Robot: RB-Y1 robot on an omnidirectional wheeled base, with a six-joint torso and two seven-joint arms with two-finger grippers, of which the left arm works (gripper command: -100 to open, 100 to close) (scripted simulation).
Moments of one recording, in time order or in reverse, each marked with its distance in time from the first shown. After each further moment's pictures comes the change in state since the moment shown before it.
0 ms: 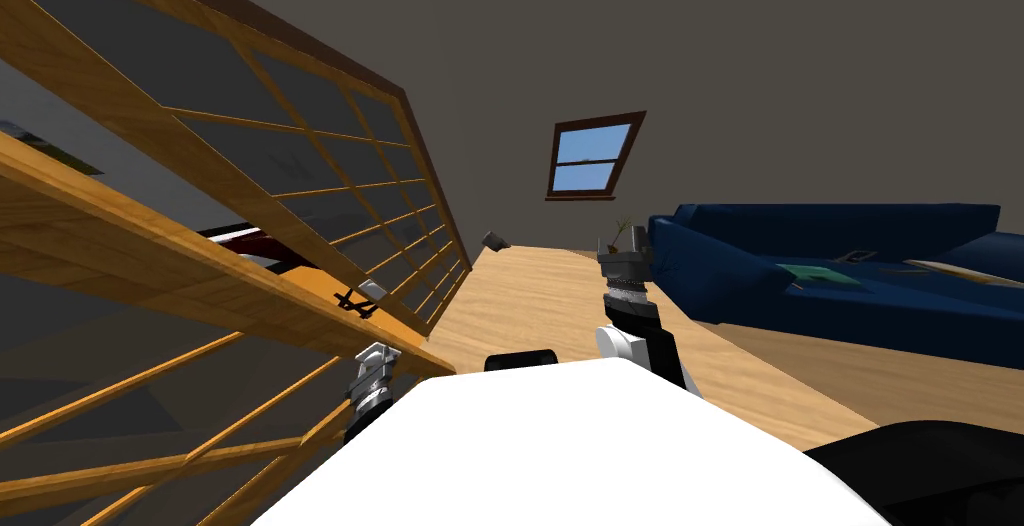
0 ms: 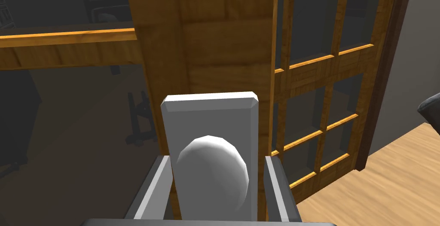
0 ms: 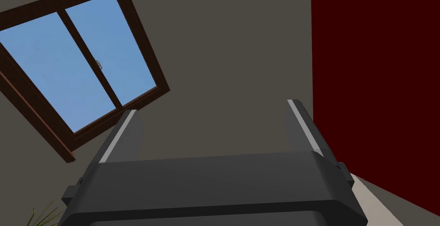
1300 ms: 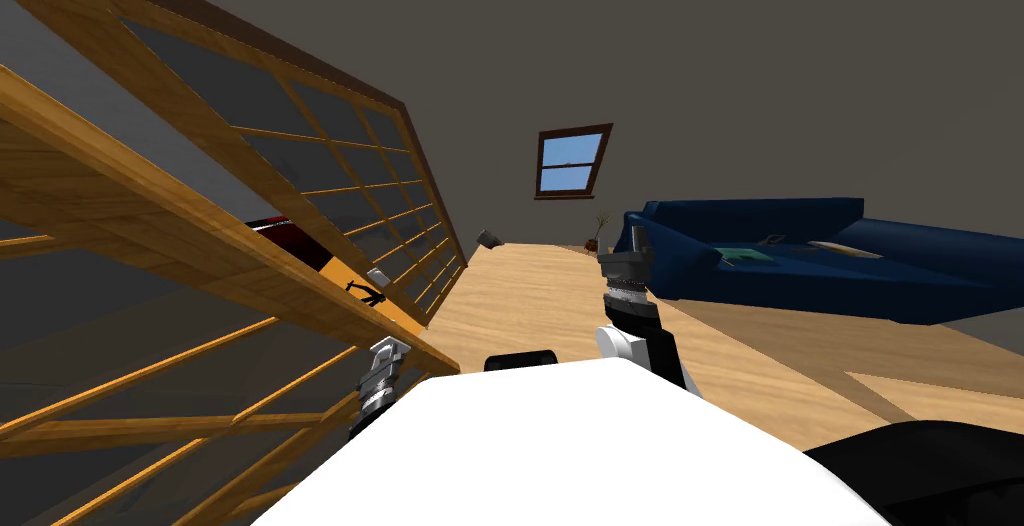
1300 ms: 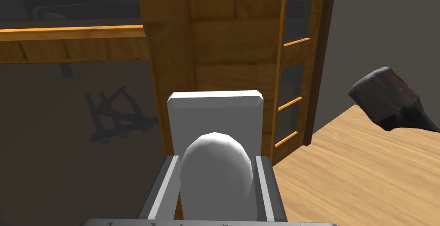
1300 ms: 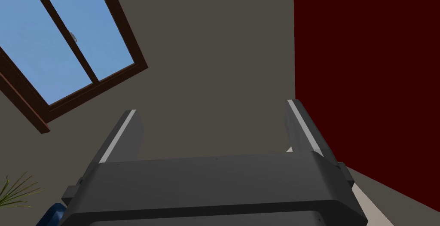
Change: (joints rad) arm 0.035 0.024 -0.093 -0.035 -0.054 -0.021 0.073
